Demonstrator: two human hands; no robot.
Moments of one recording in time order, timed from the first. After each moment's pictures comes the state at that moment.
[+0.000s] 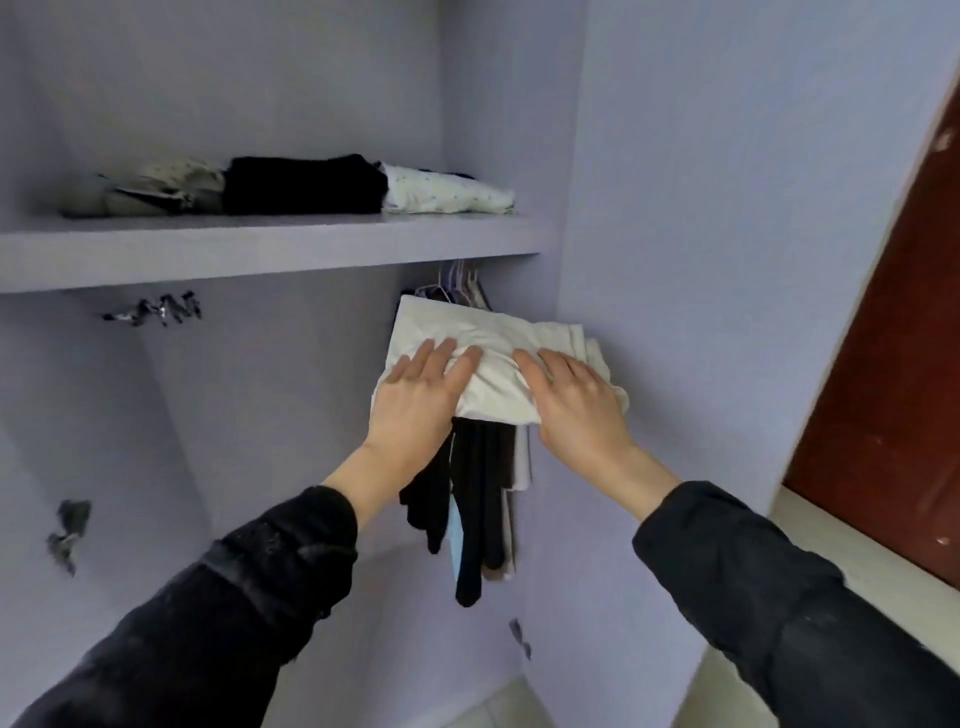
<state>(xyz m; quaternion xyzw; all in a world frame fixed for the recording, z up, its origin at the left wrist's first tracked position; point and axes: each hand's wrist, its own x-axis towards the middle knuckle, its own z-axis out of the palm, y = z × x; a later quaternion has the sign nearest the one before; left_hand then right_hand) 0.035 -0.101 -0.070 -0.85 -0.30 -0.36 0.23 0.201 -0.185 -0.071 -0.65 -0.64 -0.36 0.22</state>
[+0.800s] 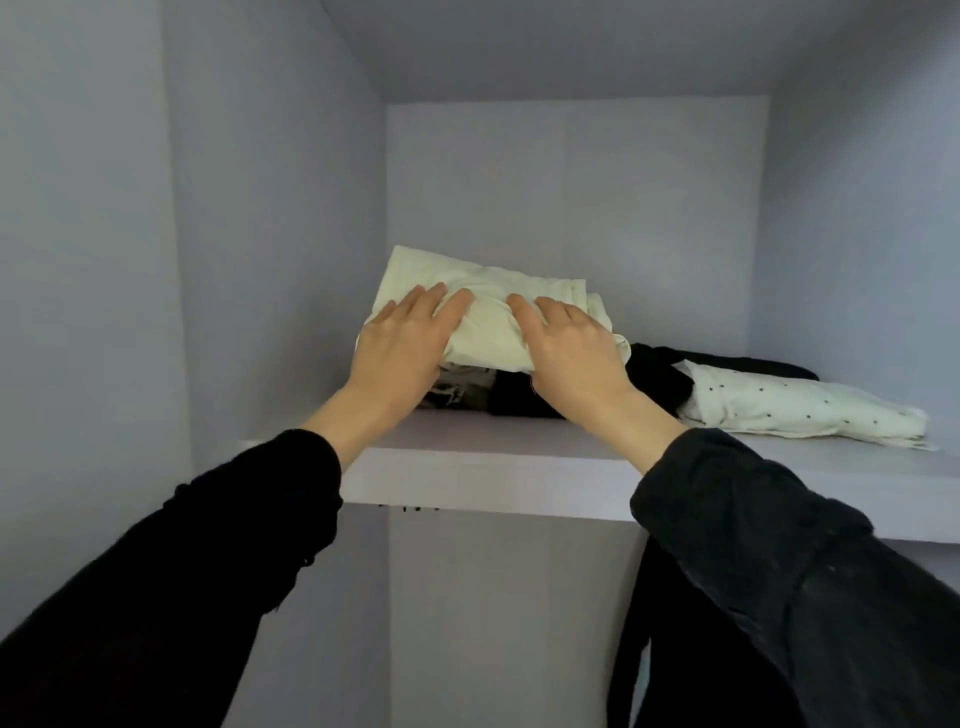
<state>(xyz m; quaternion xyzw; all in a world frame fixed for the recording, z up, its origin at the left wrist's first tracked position) -0.145 0.154 0.144 -0.68 -0.49 -0.35 0.42 0.033 0.177 0.143 -0.43 -0.74 -0.37 0.35</state>
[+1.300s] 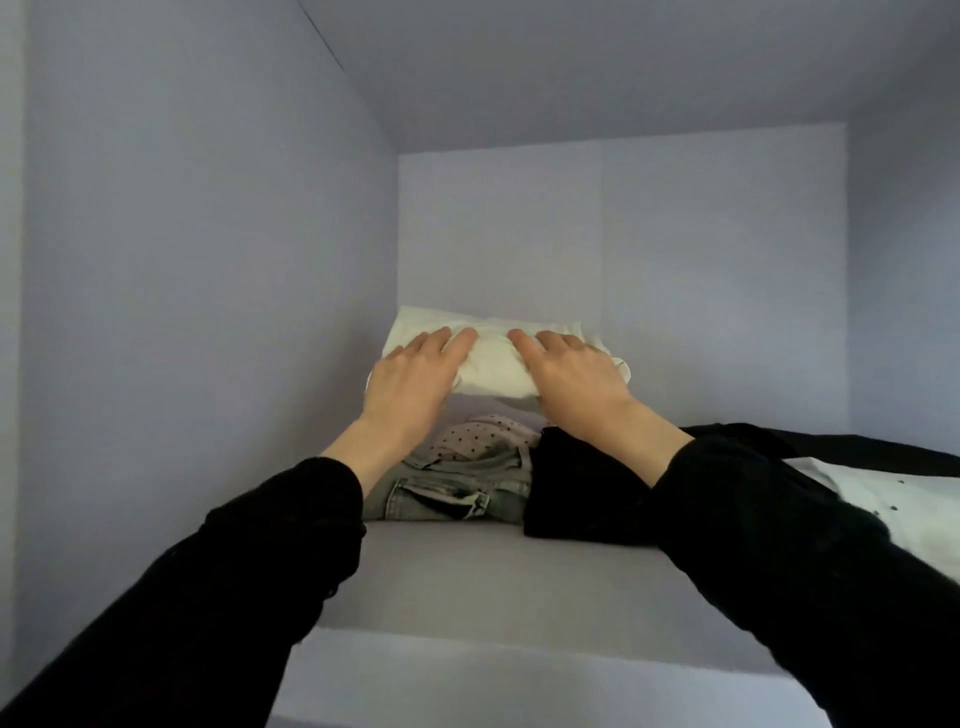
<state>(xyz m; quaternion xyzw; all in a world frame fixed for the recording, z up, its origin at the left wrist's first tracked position) -0.180 0.306 0.191 -0.65 -0.56 -0.29 0.42 -0.001 0.337 0.205 -0.44 -0.77 -0.37 0.27</state>
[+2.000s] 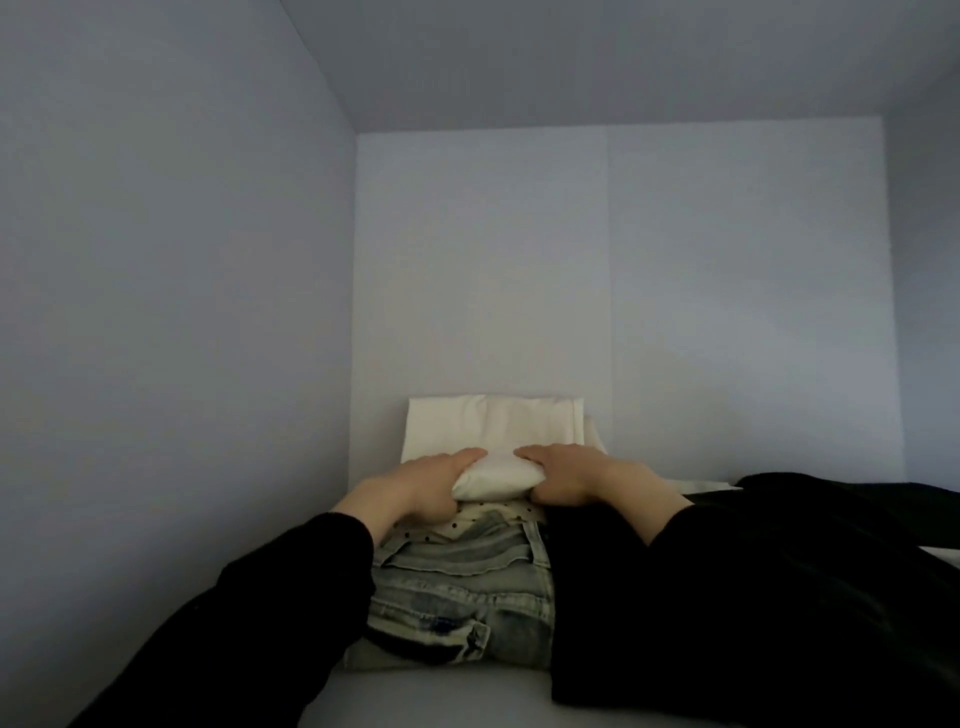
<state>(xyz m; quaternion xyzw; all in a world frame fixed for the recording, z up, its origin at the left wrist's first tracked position) -0.196 0.500 0.170 -0.80 -0.59 -0.11 0.05 -0.013 0.500 0.186 -0.56 -0.82 -0.04 0.09</state>
